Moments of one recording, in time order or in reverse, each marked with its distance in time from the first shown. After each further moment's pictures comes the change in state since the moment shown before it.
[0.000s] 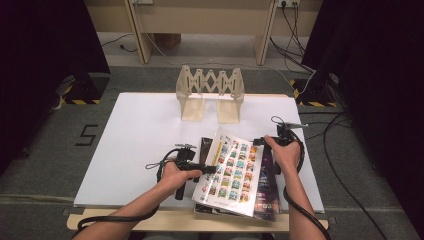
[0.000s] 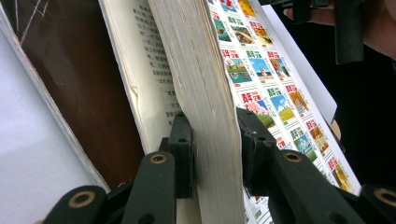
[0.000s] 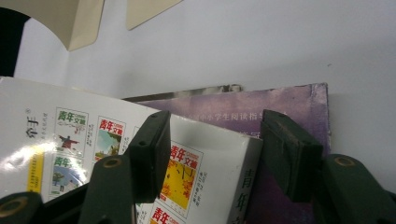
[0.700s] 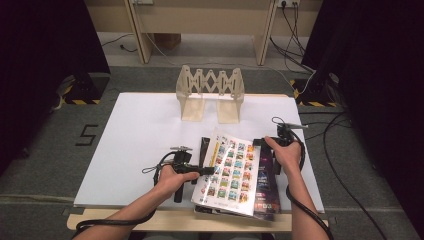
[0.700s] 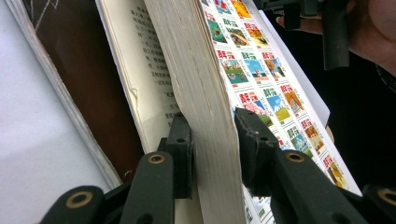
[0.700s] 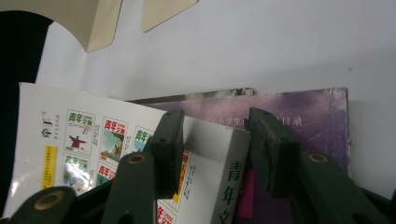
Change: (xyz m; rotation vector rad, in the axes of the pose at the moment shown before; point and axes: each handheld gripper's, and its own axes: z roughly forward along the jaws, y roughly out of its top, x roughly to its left) left arm 0.006 -0.009 -0.004 -0.044 -0.023 -0.019; right arm -0.005 -0.001 0.004 -0.009 0.068 0.001
